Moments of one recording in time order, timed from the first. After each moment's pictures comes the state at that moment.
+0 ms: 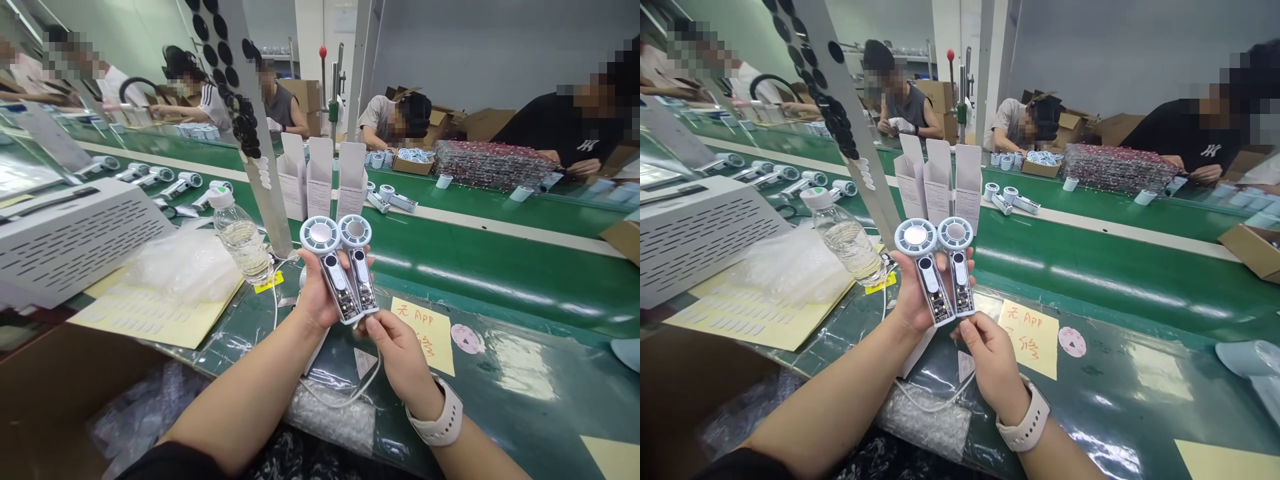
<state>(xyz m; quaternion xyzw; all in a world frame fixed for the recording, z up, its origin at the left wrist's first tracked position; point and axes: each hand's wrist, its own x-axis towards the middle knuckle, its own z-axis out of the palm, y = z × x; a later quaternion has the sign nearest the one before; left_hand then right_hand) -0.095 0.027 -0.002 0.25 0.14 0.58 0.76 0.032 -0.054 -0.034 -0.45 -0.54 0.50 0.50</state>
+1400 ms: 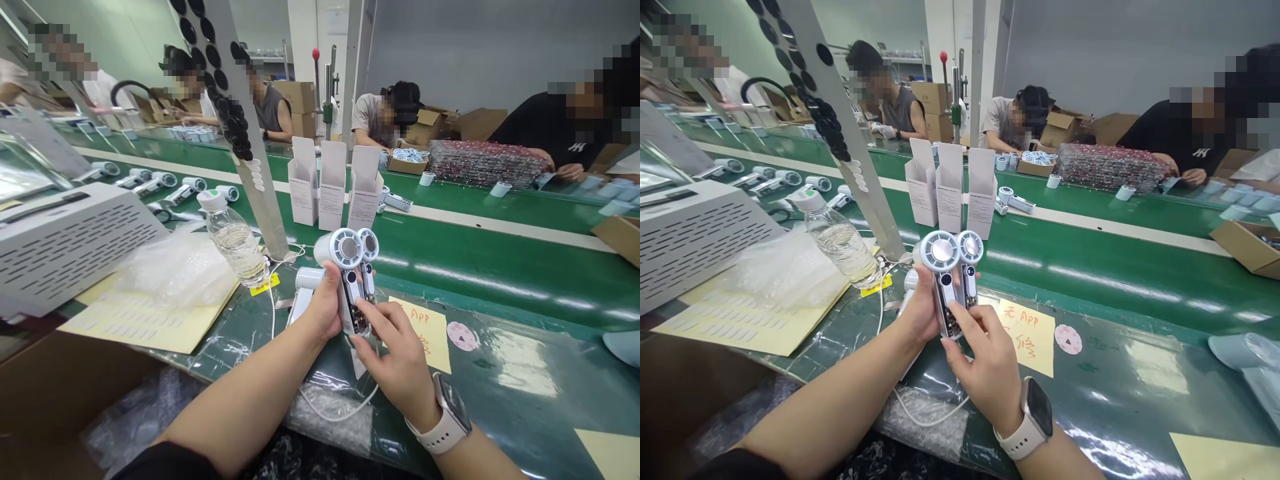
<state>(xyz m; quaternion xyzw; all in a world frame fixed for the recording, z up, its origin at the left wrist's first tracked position) -0.081 0.015 -0.014 0.30 0.25 0.56 0.73 0.035 -0.061 -0.031 -0.44 -0.74 0.12 0.50</state>
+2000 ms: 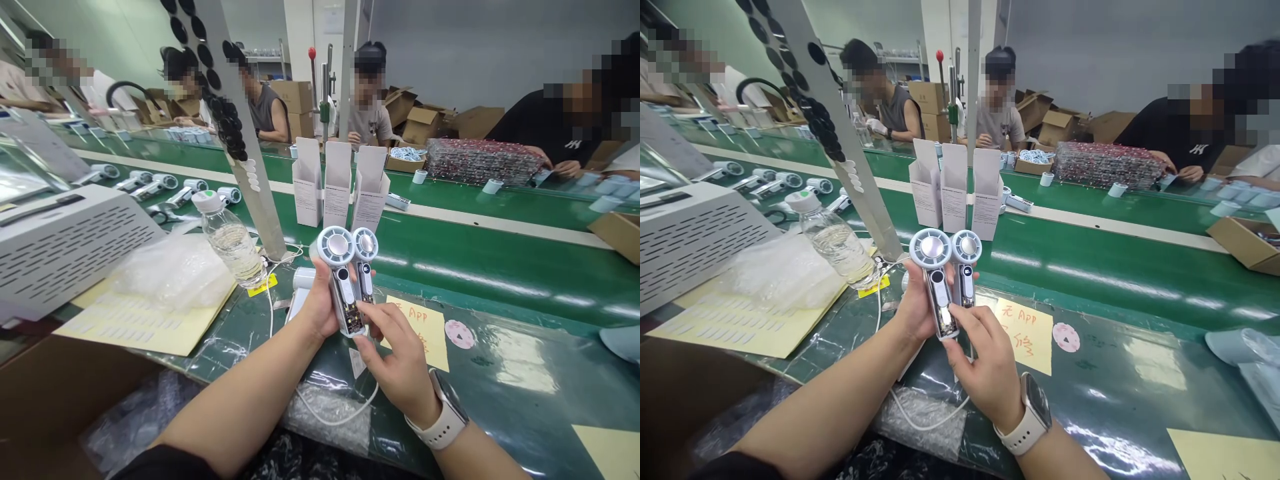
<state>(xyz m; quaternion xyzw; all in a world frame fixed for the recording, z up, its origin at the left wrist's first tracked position) -0.084 0.018 -0.012 0.30 0.20 0.54 0.76 0.040 -0.061 -0.028 -0.42 -0.73 0.15 0.52</state>
